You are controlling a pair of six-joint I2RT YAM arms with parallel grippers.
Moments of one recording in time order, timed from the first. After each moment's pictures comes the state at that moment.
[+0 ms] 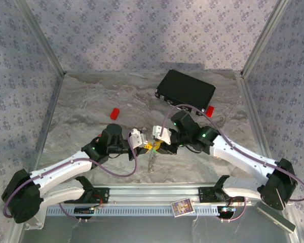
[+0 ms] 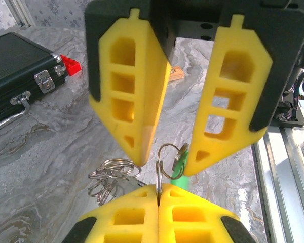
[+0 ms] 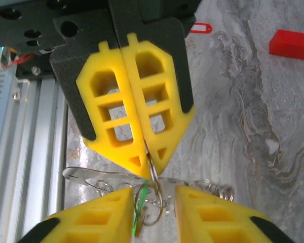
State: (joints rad) left arm -0.81 1.02 0.52 0.08 0.54 0.25; right arm 0.83 1.16 0.90 -0.51 -0.45 -0.45
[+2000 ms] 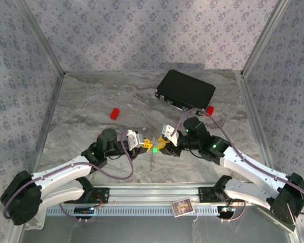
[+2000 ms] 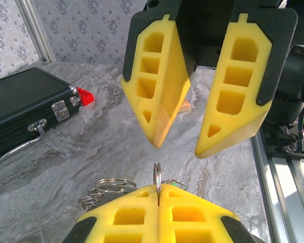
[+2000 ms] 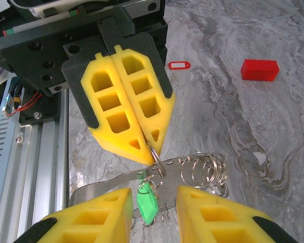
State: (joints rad) left arm -0.81 0.99 0.40 0.36 0.53 0.15; right arm 0.80 0.99 0.73 -0.28 -0.48 -0.28
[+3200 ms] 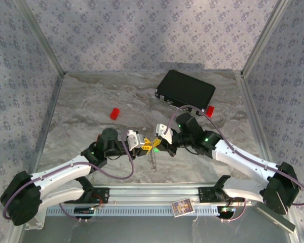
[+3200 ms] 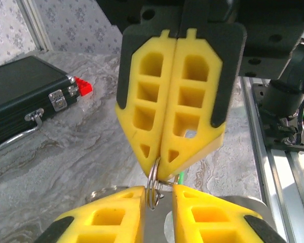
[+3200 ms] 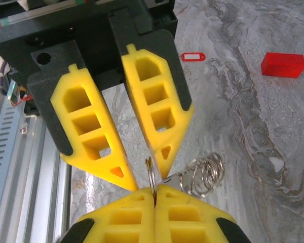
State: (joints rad) left arm -0.81 0.98 0.43 0.27 0.52 0.18; right arm 0.80 1.13 0.82 -0.34 -0.52 -0.36
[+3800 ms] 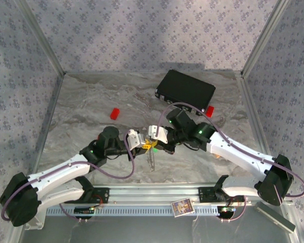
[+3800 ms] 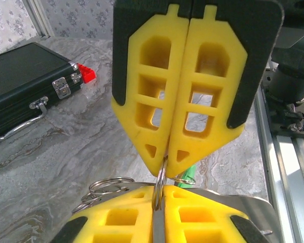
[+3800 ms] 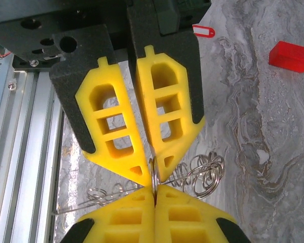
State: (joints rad) left arm -0.81 0.97 0.47 0.15 0.49 0.22; right arm 0.86 1.23 1.02 -0.60 -0.41 -0.54
